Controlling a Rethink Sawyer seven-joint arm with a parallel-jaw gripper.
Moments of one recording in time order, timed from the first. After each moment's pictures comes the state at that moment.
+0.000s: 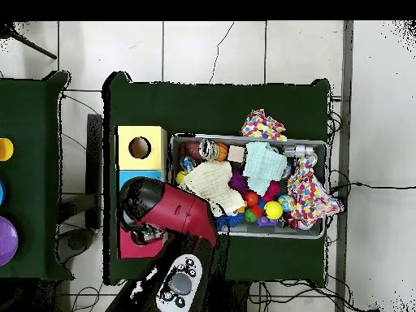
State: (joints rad) arm 0.26 -0.52 -0.39 1.71 0.48 1.05 2.67
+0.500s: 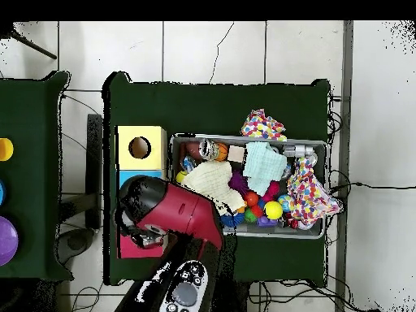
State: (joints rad) arm 0.24 -0.57 -0.40 1.70 0.45 1.17 2.67
